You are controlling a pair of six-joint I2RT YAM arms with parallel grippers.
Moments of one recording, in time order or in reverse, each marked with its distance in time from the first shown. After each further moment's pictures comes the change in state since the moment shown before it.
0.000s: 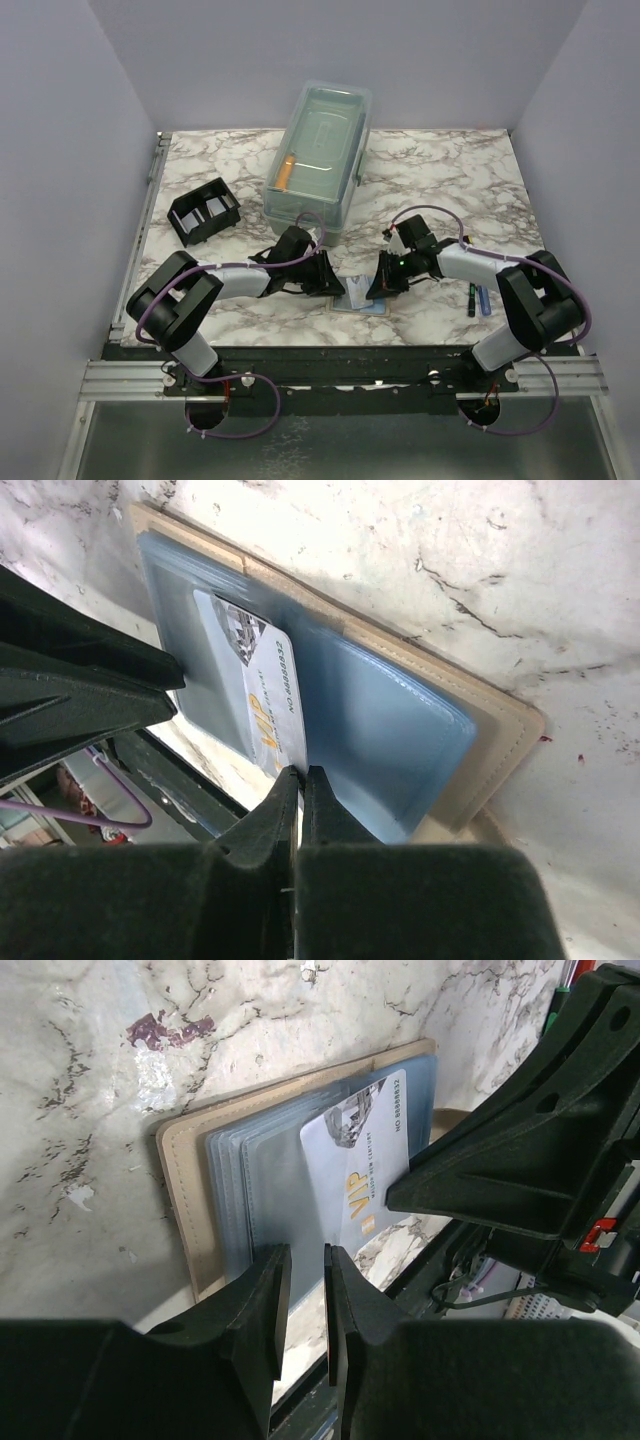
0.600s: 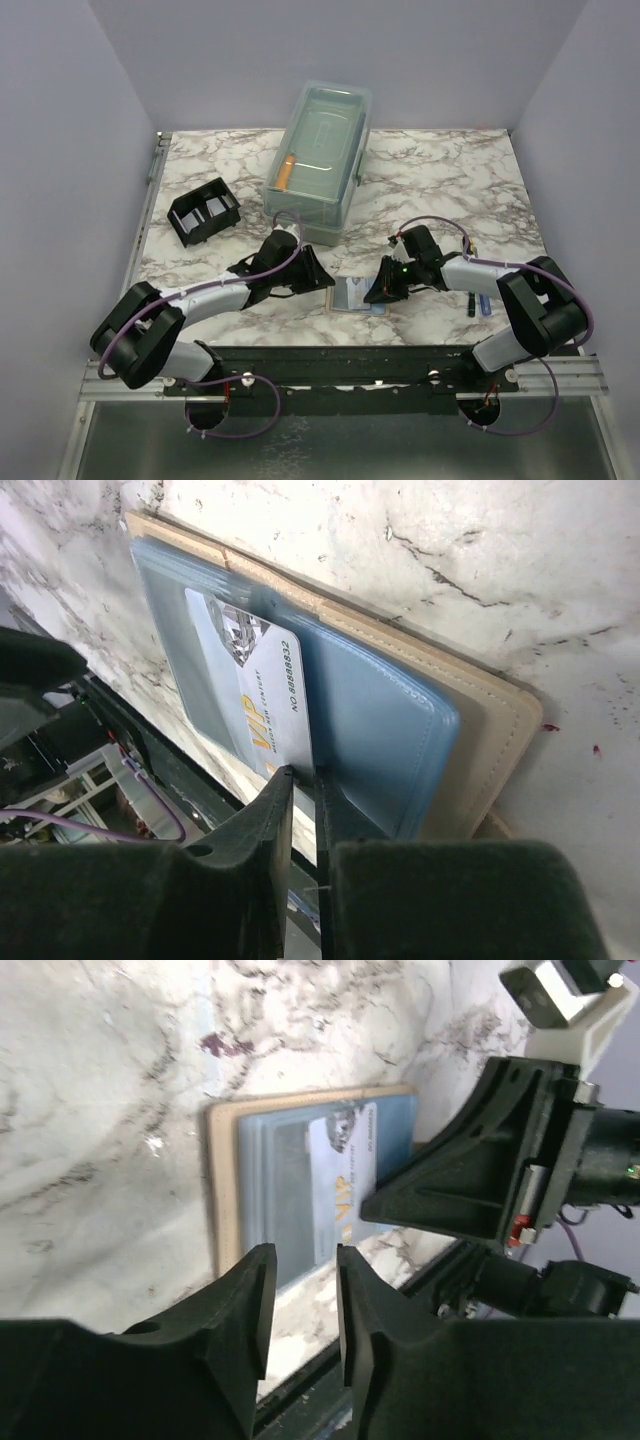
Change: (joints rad) left arm 0.000 -0.231 -0.093 -0.057 -0.147 -0.056; right arm -0.002 -0.036 -0.135 0.197 -0.027 0.146
